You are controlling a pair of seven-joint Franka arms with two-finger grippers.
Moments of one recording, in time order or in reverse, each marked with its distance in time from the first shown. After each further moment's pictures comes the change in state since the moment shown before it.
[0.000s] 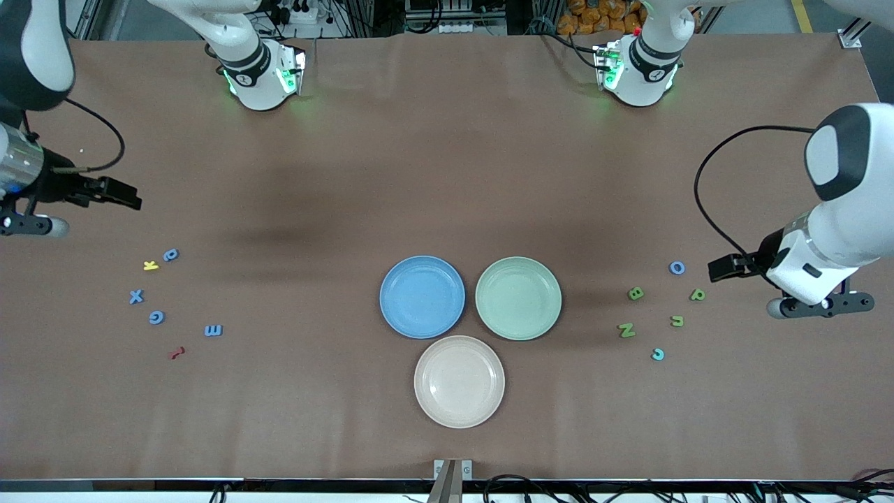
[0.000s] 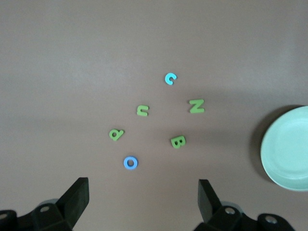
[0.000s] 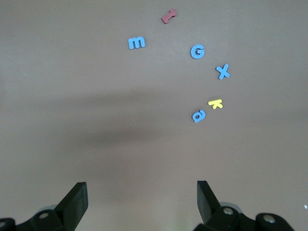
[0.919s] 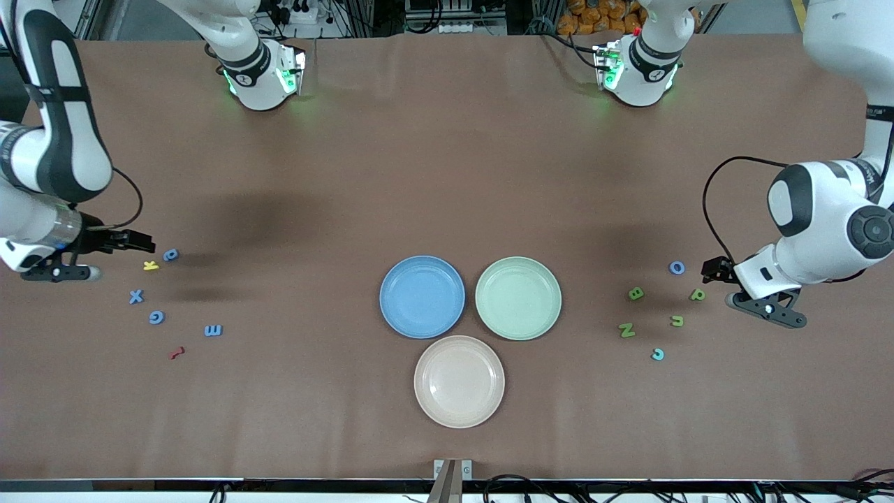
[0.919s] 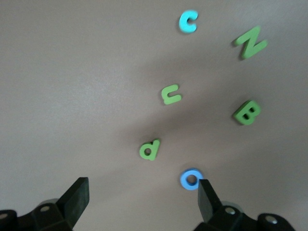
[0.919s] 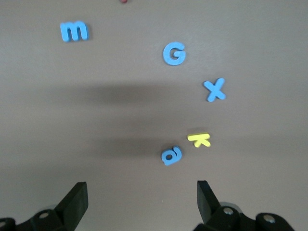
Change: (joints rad) left arm 0.125 0.089 0.004 -0.301 0.021 0.378 0.595; right arm -0.155 0.231 -0.005 -0.188 -0.002 0.425 -0.235
